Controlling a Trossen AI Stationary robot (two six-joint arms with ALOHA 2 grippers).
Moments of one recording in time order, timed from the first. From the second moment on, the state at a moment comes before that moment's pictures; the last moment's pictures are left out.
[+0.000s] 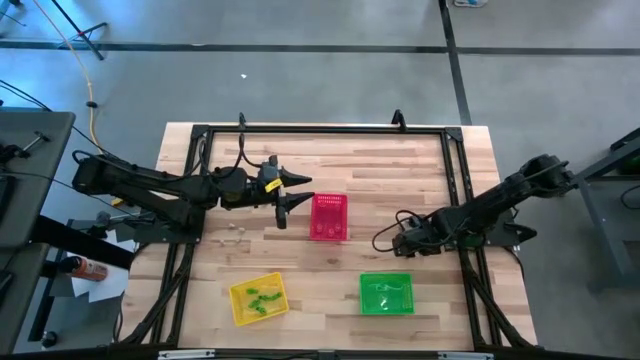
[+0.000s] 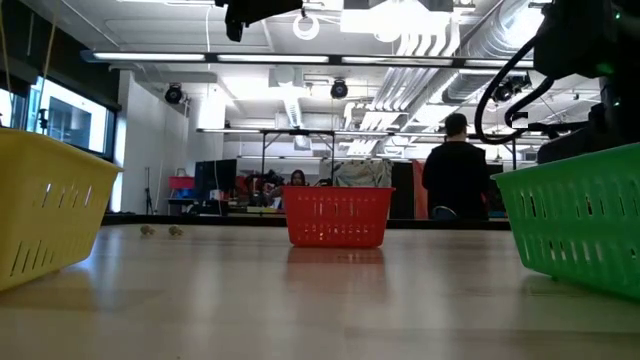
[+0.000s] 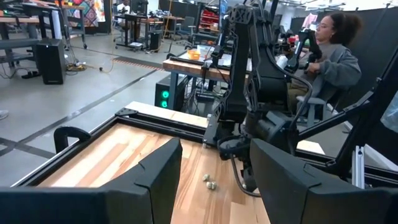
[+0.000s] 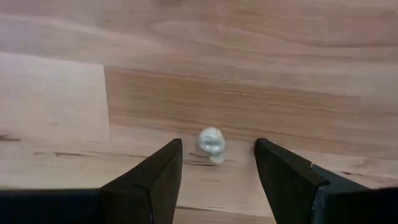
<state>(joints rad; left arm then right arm) -0.08 1.19 0.79 0.36 -0.28 -0.15 0.37 1.33 0.54 -0.65 -0.09 1.82</state>
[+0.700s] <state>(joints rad) -0.08 1.19 0.79 0.35 -0.28 -0.16 0.35 1.34 0.54 -0.67 -0.06 1.88</state>
